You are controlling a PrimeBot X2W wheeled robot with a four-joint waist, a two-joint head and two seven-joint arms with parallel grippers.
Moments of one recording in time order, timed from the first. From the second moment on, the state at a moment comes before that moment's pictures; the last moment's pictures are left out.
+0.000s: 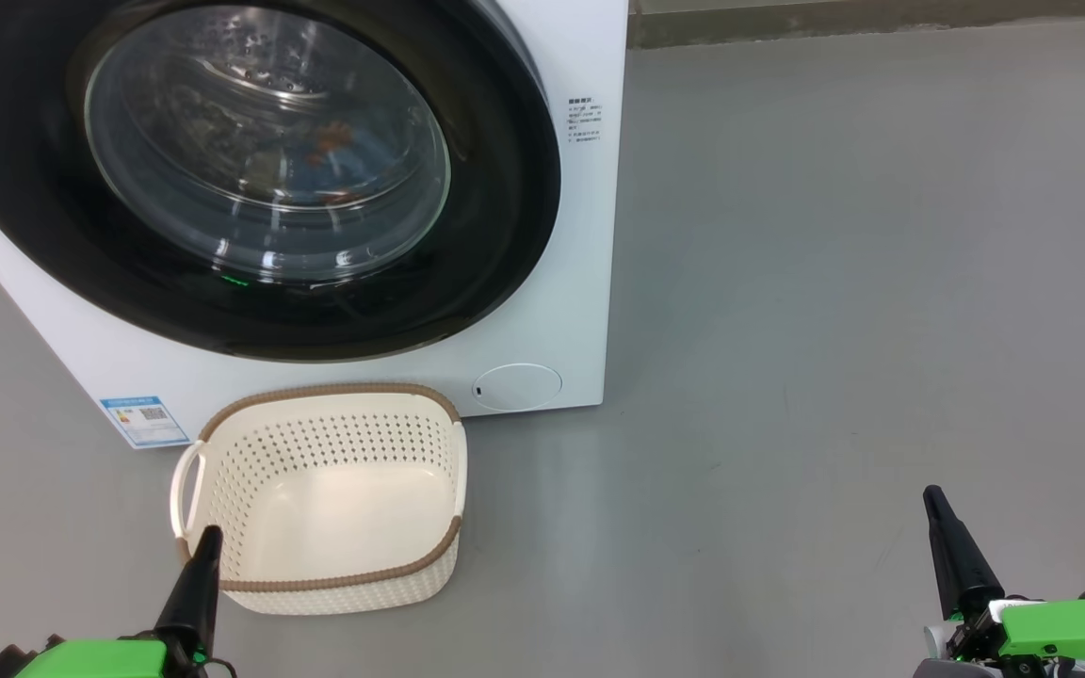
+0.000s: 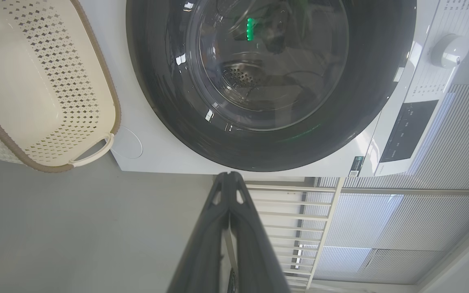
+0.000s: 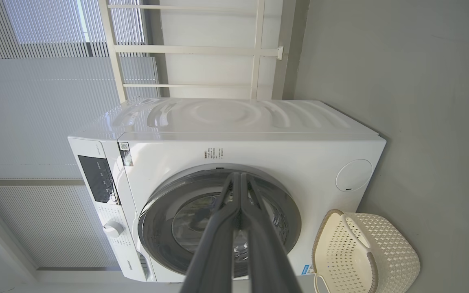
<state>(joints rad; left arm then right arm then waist) -0.07 0.04 0.08 0.26 -1.60 -0.13 0.11 -0.06 -0.05 -0.14 0.28 1.60 0.13 0.11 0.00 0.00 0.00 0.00</state>
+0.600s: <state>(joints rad) -0.07 0.04 0.08 0.26 -1.60 -0.13 0.11 -0.06 -0.05 -0.14 0.28 1.60 0.13 0.11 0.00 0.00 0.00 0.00</state>
